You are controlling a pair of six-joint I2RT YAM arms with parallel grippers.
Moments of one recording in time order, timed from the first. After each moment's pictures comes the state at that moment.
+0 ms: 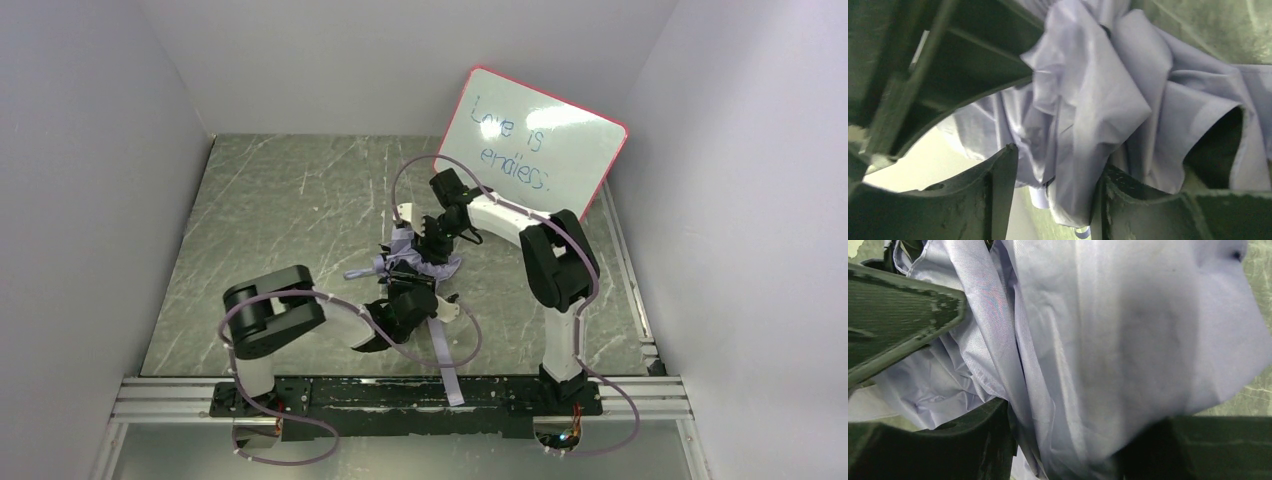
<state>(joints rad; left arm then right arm) -1.19 1.87 0.70 0.60 -0.80 0.99 0.53 2.02 1.41 -0.64 -0.55 -0.91</state>
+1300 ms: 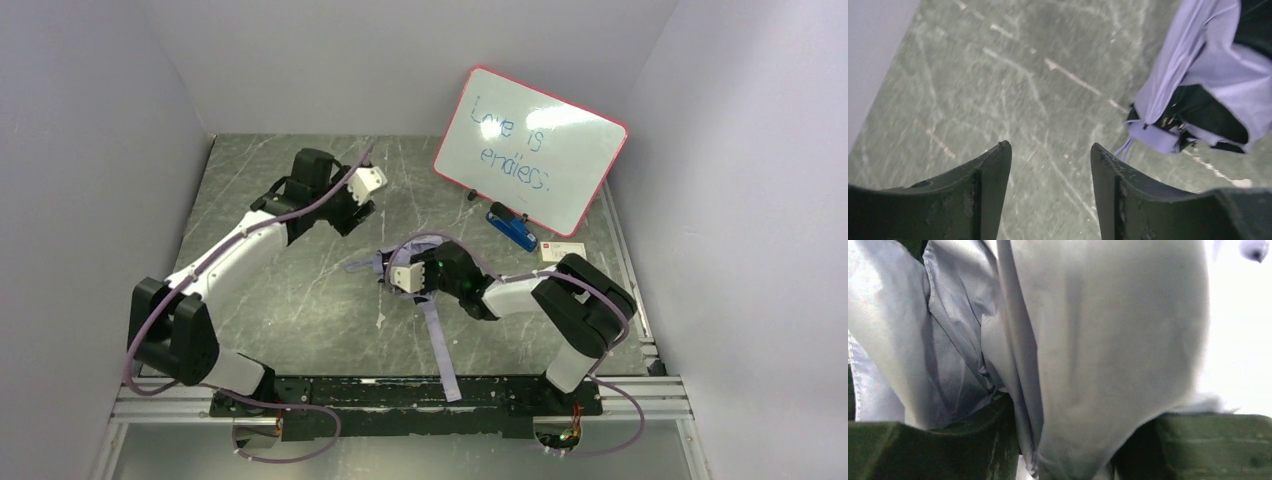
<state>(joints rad) -0.43 1.42 1.11 -0.35 0.19 0.57 0.77 1.69 0.62 0.48 -0.02 -1.10</state>
